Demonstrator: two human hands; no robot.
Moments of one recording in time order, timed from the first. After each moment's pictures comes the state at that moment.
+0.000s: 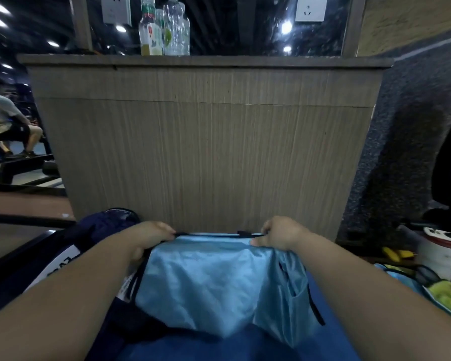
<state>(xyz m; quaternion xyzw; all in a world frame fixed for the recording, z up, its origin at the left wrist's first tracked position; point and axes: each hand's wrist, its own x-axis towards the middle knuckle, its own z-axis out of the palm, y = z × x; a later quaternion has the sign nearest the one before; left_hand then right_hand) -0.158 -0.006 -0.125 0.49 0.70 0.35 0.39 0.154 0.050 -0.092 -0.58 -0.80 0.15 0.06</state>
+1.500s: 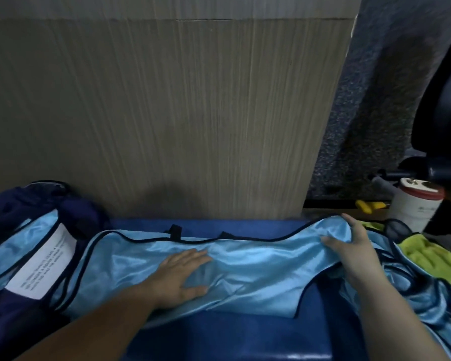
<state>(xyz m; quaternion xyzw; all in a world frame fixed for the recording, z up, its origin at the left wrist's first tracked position) -0.020 0.030 -0.286 0.82 0.56 0.03 0.14 0.352 0.063 -0.232 -0.61 -0.43 0.40 0.54</state>
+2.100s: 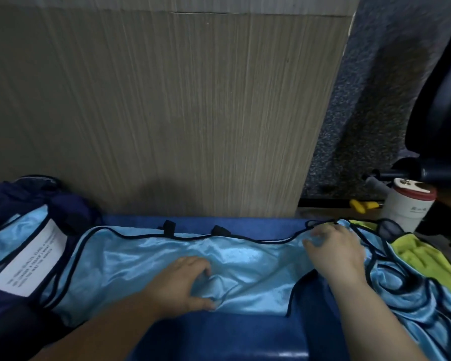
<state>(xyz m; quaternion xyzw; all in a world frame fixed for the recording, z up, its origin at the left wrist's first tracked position) 0.014 0.009 -0.272 0.81 0.56 0.09 0.15 0.327 0.054 -0.219 -0.75 -0.61 0.03 0.25</state>
